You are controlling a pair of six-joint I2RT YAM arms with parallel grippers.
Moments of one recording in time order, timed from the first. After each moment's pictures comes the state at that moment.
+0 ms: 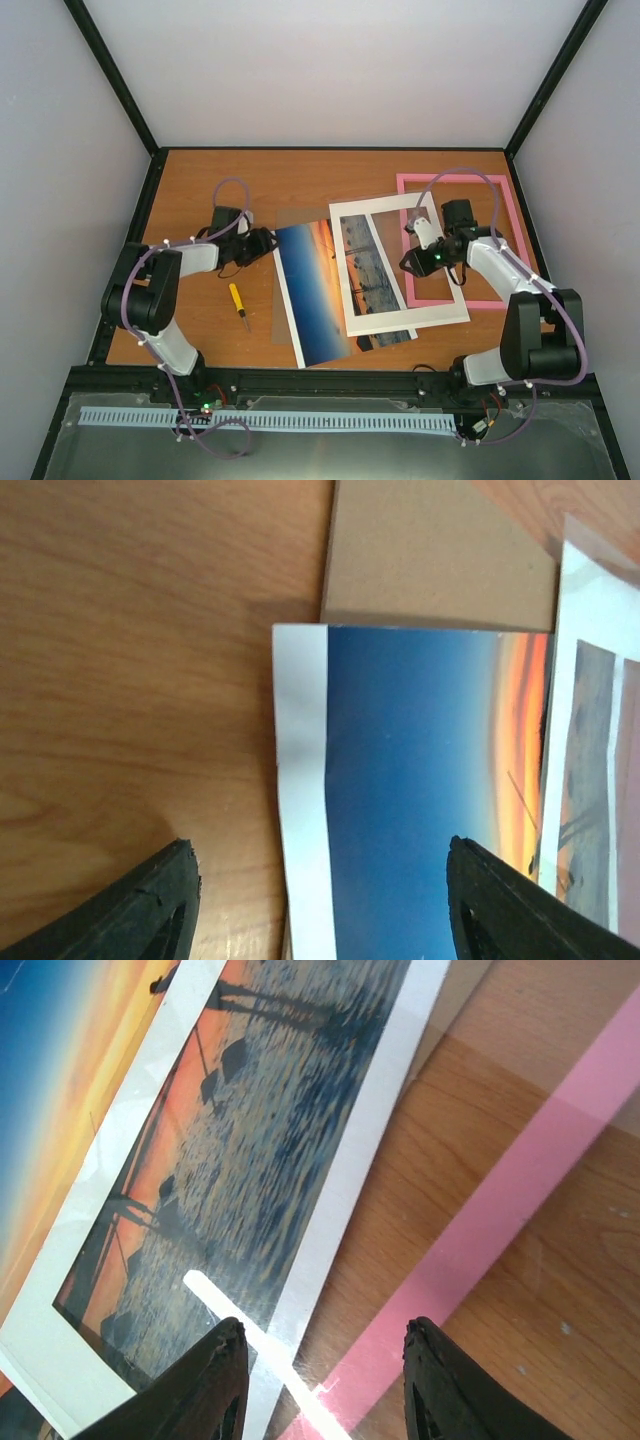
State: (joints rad) left arm -0.20 1.67 0.75 0.03 0.41 -0.66; right arm 0.09 1.41 0.88 -0.67 -0.48 -0.39
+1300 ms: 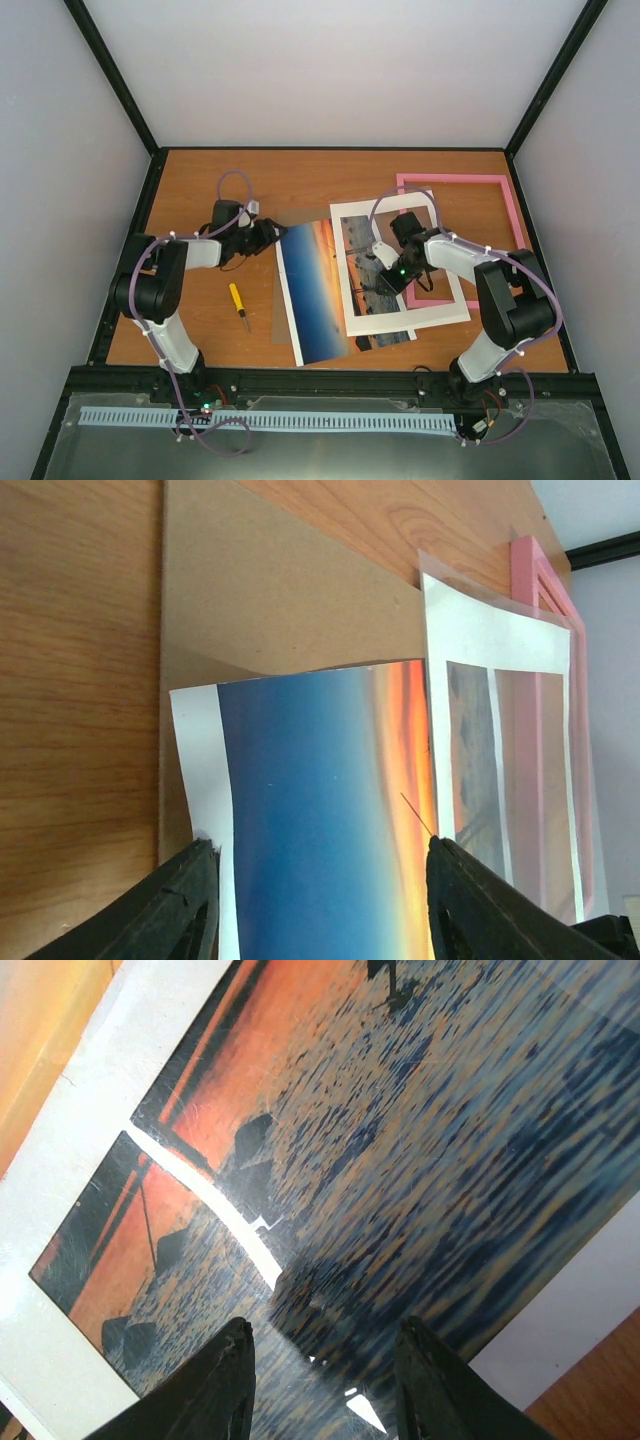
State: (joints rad) left arm -0.19 1.77 0.79 0.24 0.58 -0.70; right arm 0.38 1.64 0.90 -0.66 -0.35 -0.41
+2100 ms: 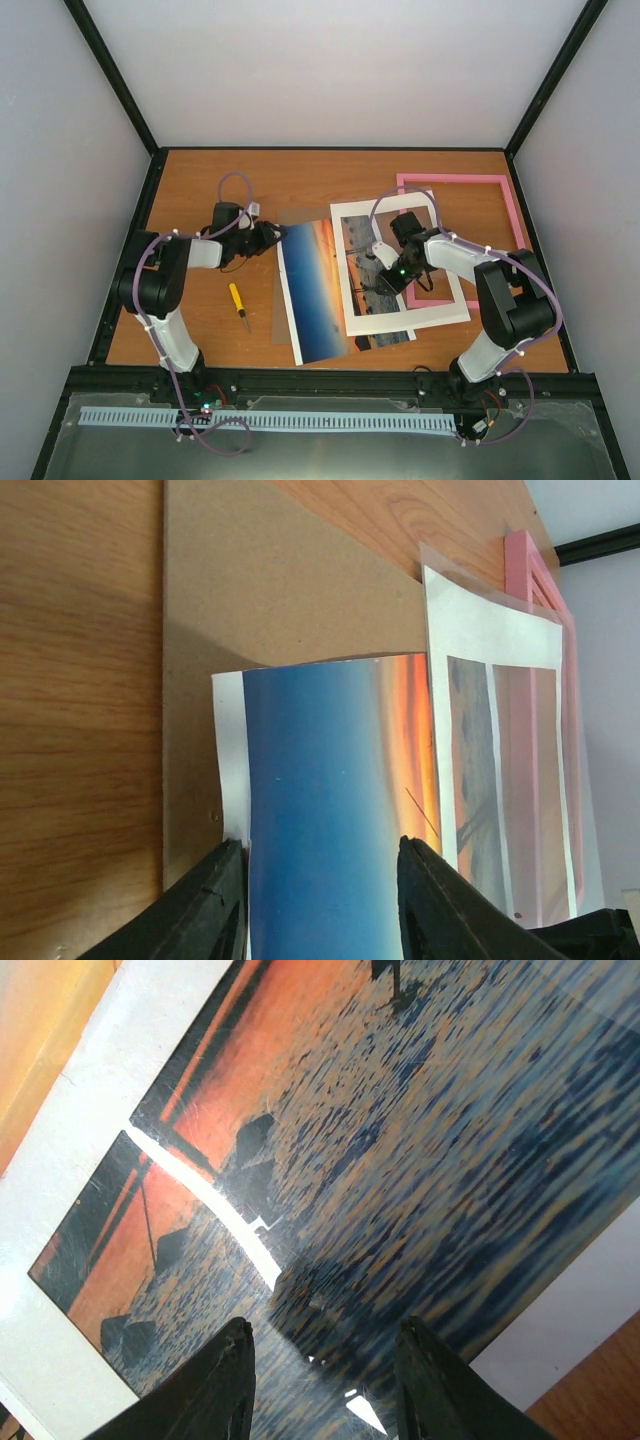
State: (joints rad) left arm -0.19 1.80 0.77 0.31 0.62 -0.71; right arm 0.38 1.64 0.90 -0.66 -0.35 -0.41
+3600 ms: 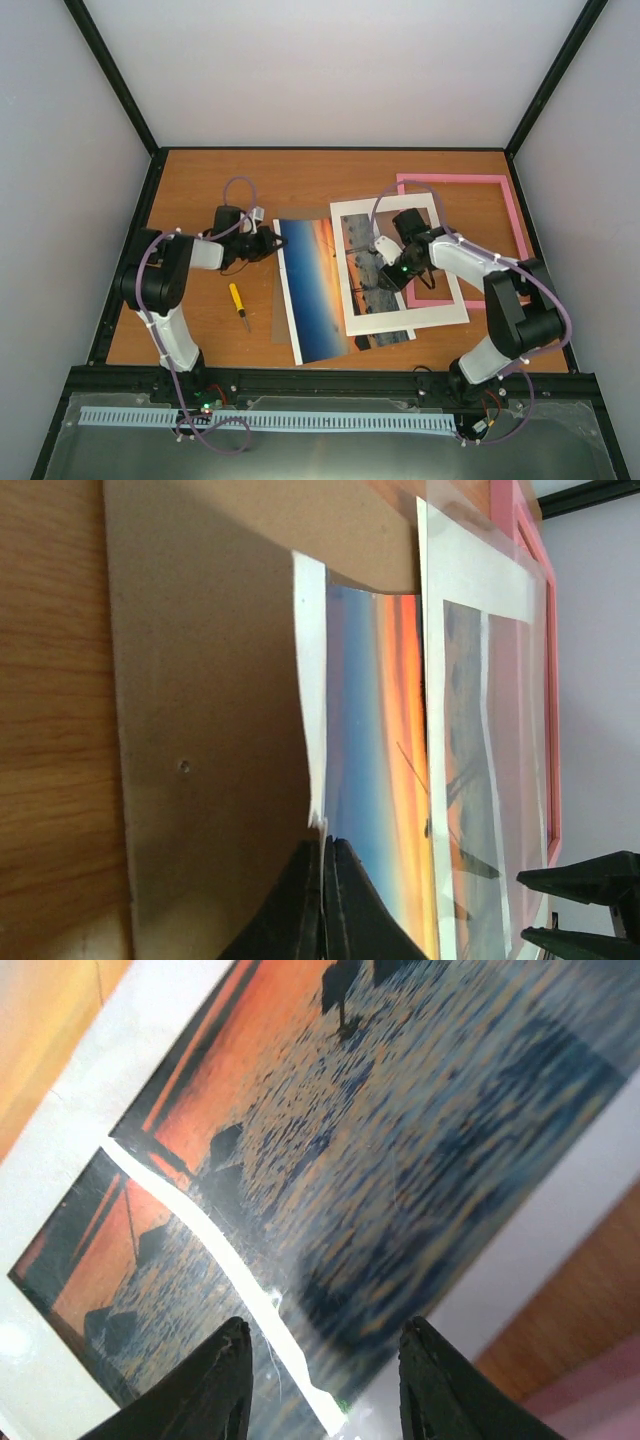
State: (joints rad) left arm -0.18 1.85 0.76 0.34 0.71 -0.68; right arm 0.39 1.60 0.91 -0.66 -0.30 -0.41
